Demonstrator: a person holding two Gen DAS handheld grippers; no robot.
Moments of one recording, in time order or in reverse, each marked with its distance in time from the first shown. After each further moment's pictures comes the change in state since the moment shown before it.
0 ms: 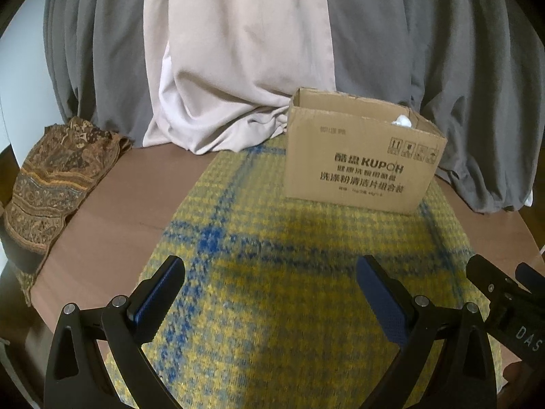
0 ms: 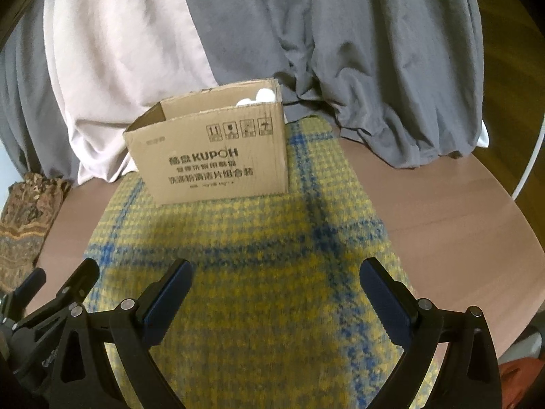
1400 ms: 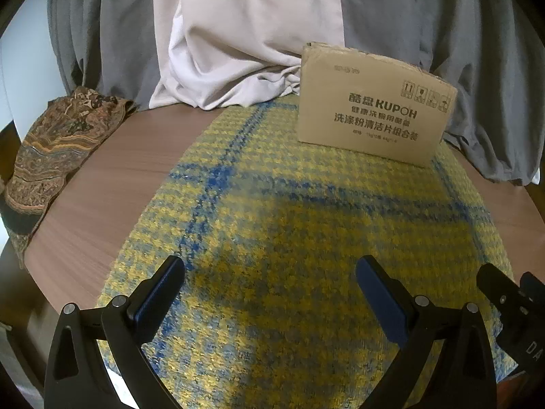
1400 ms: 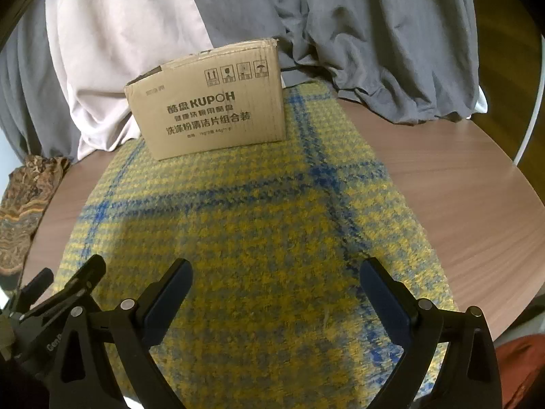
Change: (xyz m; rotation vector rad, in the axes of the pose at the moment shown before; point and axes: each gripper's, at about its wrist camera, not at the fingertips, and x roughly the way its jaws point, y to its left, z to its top) left arm 0.015 0.012 -0.057 -0.013 0.086 0.020; right arm 0.010 -0.004 -0.056 0.020 0.063 0.008
